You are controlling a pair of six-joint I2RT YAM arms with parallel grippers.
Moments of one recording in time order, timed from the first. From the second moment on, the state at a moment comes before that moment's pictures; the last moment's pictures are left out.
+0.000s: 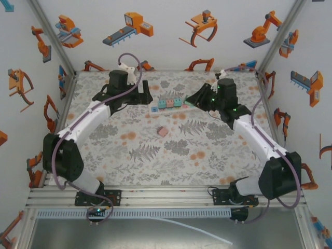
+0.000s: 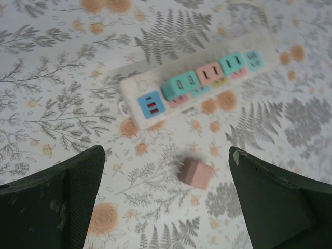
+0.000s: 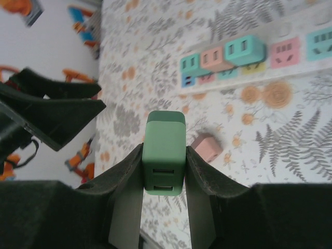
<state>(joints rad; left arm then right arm) -0.44 1.54 1.29 -0.33 0.15 -0.27 0.34 1.33 1.04 -0.14 -0.39 0.78</state>
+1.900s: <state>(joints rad) -0.52 1.36 1.10 -0.43 0.25 -0.02 0.50 1.35 0.69 -0.03 -0.13 0.58</state>
